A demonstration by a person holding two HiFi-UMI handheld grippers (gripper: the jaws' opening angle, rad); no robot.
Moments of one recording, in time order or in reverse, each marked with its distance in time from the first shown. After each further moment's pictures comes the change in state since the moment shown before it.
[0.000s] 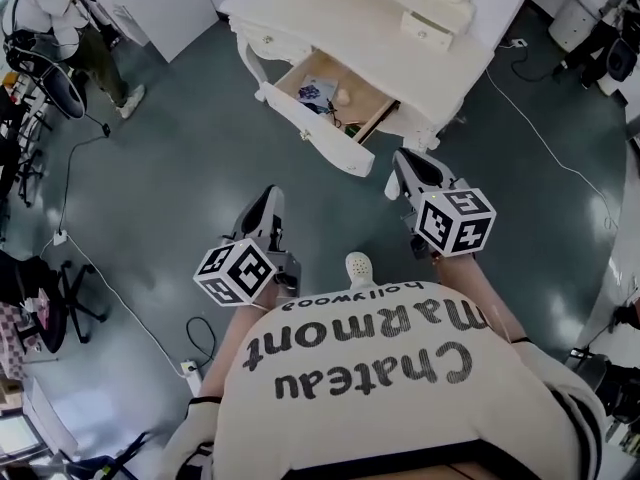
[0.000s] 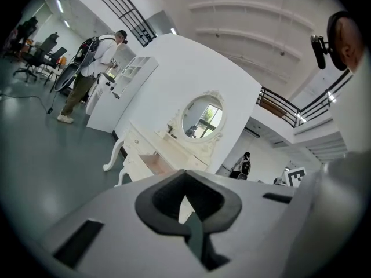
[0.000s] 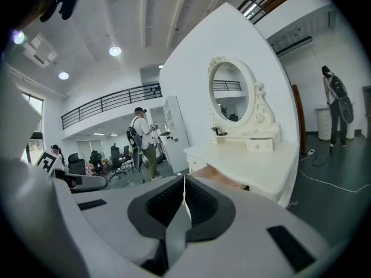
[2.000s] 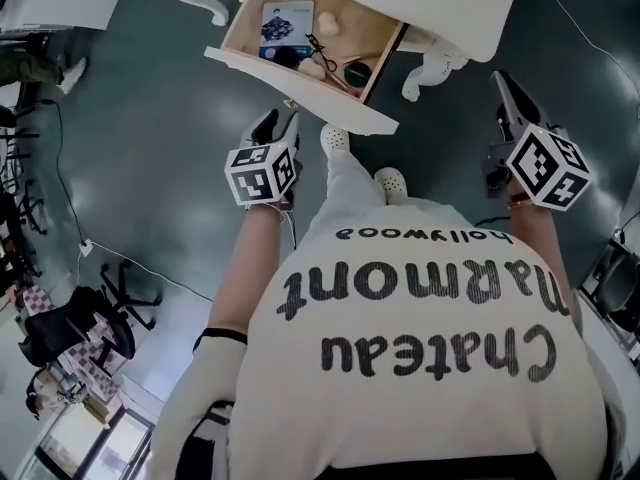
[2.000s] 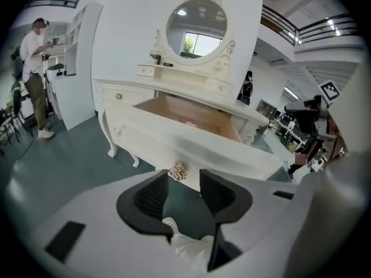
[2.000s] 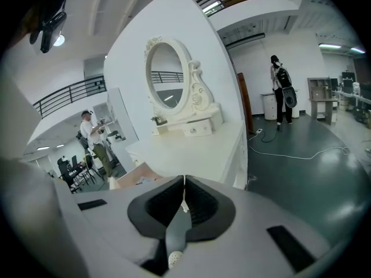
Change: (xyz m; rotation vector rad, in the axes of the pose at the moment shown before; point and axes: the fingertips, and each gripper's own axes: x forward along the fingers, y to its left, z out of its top) left arm 0.249 0.180 -0.122 0.420 0.666 0.068; right arm 0.068 -0.225 -0.040 0.270 0.086 -0.442
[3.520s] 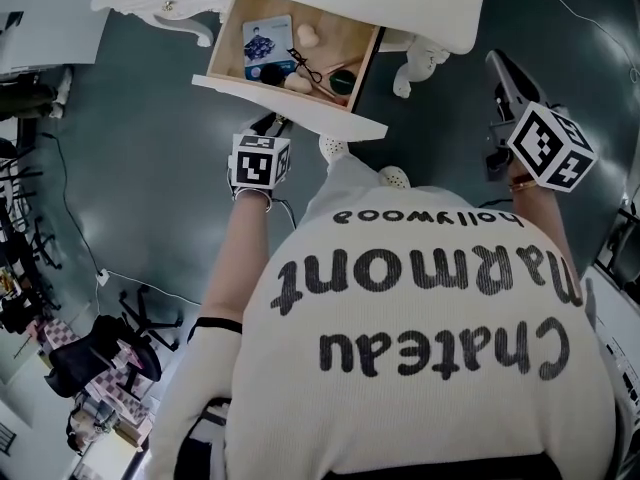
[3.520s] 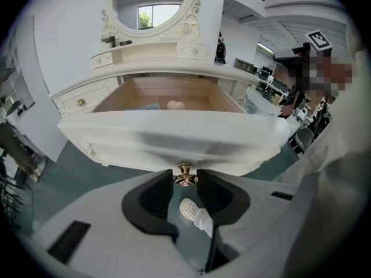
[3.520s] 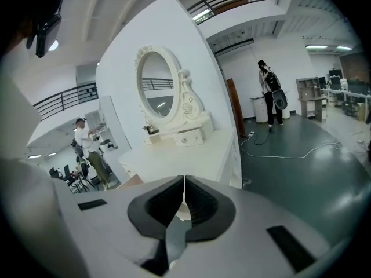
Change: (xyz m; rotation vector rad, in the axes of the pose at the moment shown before) left arm 0.043 0.005 -0.006 0.366 0.273 -0.072; right arm -0.004 -0.020 0.027 0.061 -0.066 -0.057
